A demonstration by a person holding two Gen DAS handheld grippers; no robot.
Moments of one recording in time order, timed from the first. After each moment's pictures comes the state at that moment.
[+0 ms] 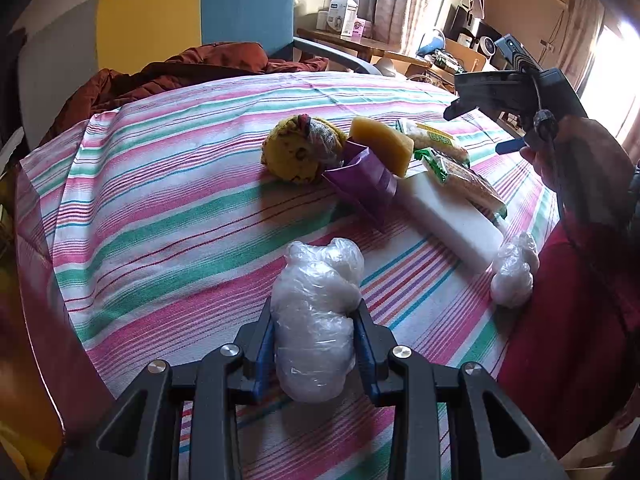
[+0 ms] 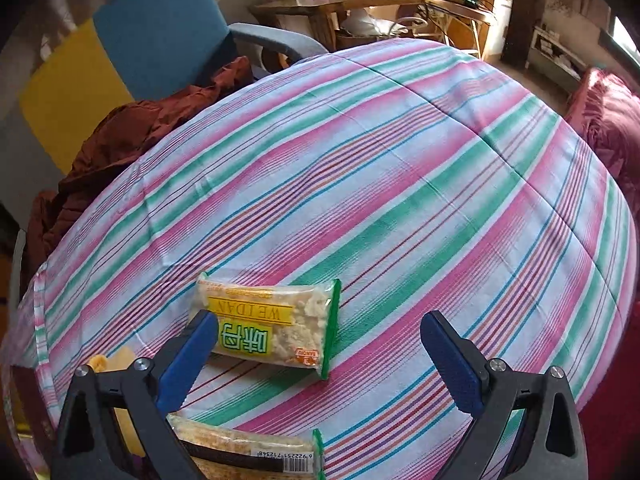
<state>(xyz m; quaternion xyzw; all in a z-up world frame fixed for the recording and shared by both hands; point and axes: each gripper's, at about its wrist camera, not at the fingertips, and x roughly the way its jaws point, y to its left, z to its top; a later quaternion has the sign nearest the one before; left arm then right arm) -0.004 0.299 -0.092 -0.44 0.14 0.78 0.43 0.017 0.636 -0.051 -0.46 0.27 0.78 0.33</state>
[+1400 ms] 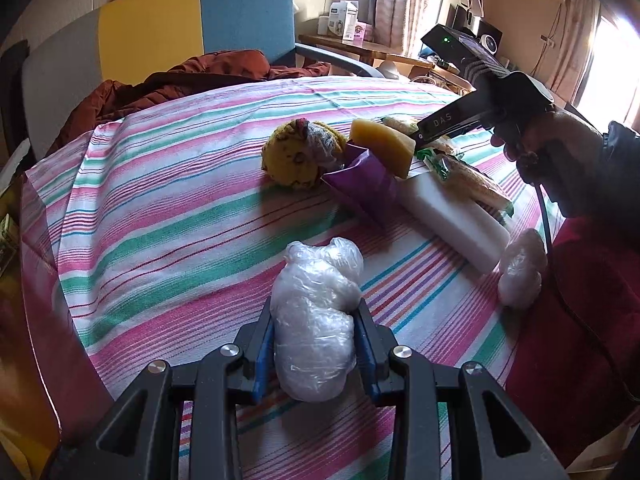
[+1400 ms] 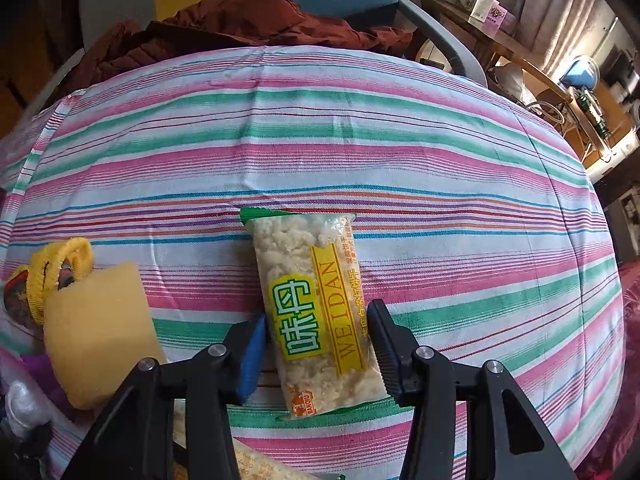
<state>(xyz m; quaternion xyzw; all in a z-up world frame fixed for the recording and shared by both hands) 0.004 0.305 -0.093 -0.42 0.16 0.79 0.42 -0.040 0.598 -0.084 -0.56 0.06 0.81 0.16</state>
